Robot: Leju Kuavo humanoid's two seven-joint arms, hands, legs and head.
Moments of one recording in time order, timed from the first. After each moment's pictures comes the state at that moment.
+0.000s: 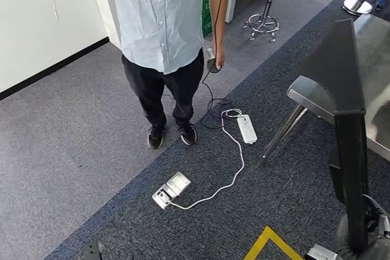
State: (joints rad) left arm -0.12 -0.21 0.95 -0.22 -0.20 0.19 -0.37; right arm 0.35 0.05 -0.06 -1.97 1.01 -0.70 -0.28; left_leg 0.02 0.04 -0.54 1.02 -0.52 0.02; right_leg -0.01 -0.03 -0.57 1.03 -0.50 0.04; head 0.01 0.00
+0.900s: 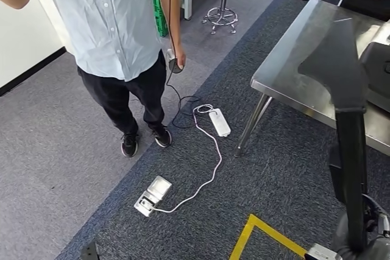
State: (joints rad) left arm -0.11 -0.20 0.96 -0.22 -0.20 0.19 -0.38; right arm 0.35 0.05 -0.05 -1.97 1.02 -0.70 -0.27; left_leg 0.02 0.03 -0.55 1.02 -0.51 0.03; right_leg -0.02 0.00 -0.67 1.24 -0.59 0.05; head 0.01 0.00
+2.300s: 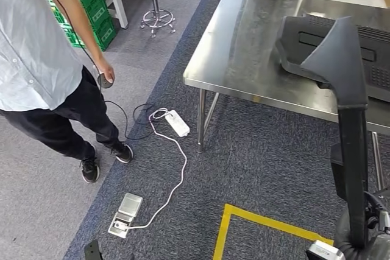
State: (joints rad) left arm -0.12 -0.20 0.96 -0.22 -0.20 0.19 -0.38; right arm 0.34 0.04 -0.05 -1.96 1.01 -0.70 -0.27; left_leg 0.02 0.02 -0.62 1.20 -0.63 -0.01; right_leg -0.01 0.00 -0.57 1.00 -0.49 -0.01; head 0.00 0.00
